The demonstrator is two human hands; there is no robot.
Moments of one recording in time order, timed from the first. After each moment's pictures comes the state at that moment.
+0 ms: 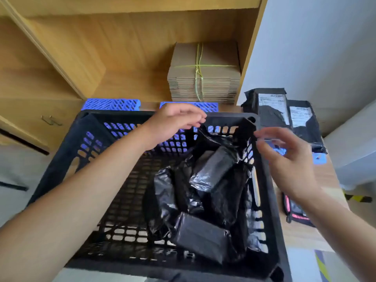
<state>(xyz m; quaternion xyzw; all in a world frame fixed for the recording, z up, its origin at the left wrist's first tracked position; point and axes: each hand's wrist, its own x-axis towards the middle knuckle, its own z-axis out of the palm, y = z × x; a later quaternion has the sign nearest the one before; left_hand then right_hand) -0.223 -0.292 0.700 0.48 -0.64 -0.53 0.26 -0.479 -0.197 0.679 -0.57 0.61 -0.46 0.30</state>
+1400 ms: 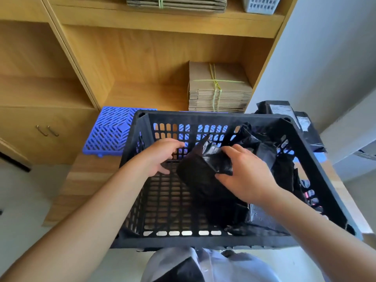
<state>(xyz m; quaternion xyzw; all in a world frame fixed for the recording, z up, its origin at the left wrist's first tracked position) -0.045 -0.233 0.662 0.64 -0.44 -0.60 0.21 -0.250 -0.144 0.693 -0.74 0.66 -0.09 0.09</state>
